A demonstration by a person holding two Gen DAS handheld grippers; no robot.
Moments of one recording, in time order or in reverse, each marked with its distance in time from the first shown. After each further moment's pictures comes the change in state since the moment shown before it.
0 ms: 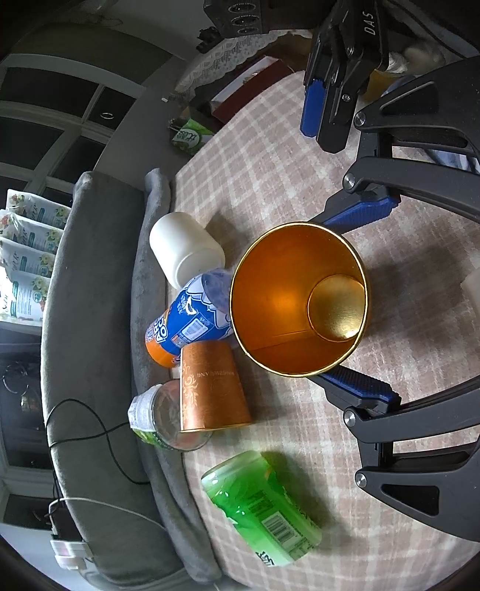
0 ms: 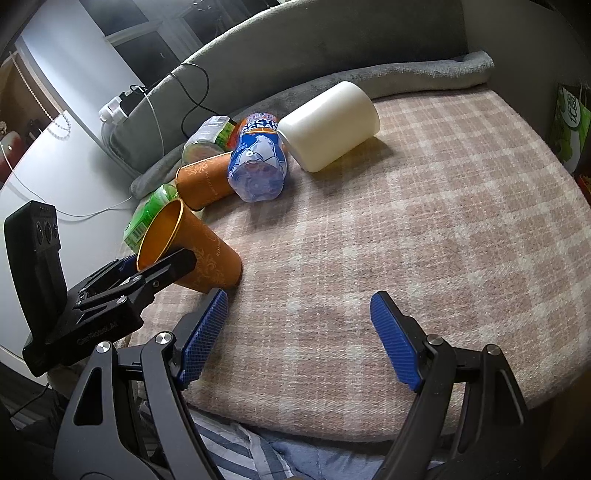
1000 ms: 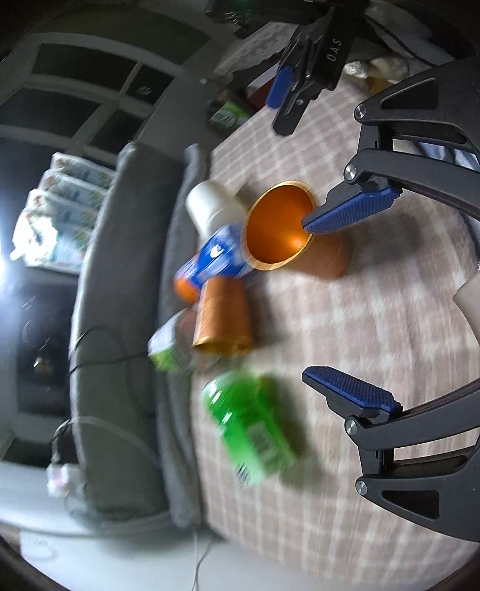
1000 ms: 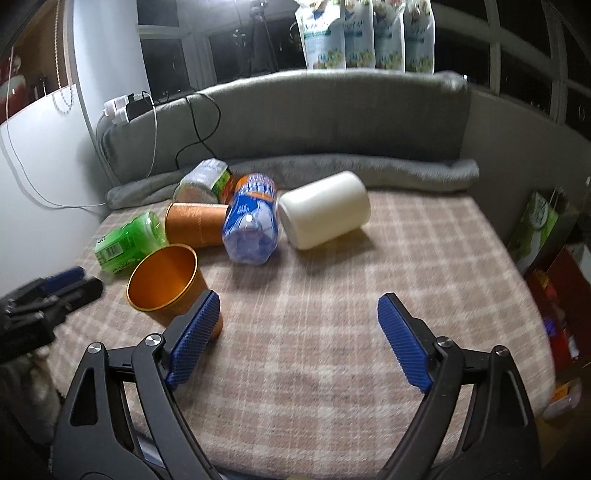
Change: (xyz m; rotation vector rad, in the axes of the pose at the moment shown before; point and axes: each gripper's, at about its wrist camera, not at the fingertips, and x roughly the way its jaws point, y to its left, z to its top) left arm -0.066 0.039 -0.017 -0.113 -0.132 0.116; right arm -0.024 0.048 0.019 -0.229 -0.242 -0.241
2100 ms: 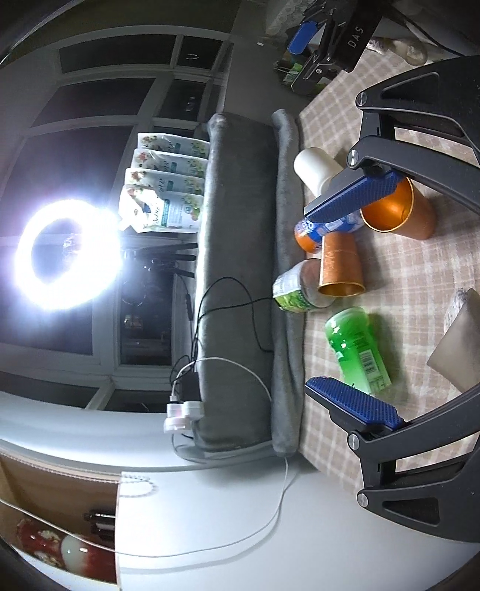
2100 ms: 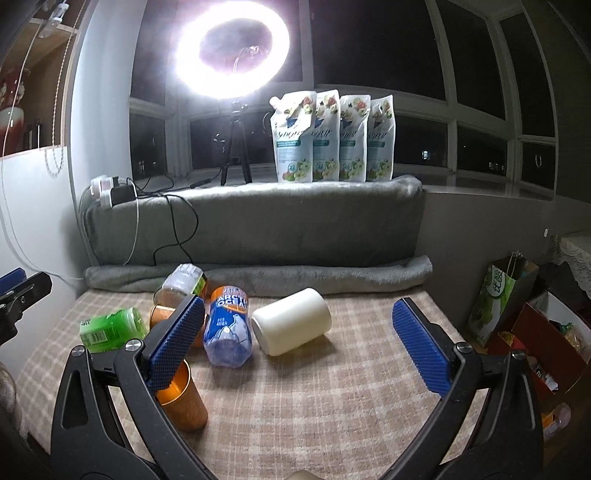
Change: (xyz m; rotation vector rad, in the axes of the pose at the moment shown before) left arm -0.061 -0.007 0.034 0.023 -0.376 0.204; right arm -0.050 0.011 0.033 0.011 -0.372 -0.156
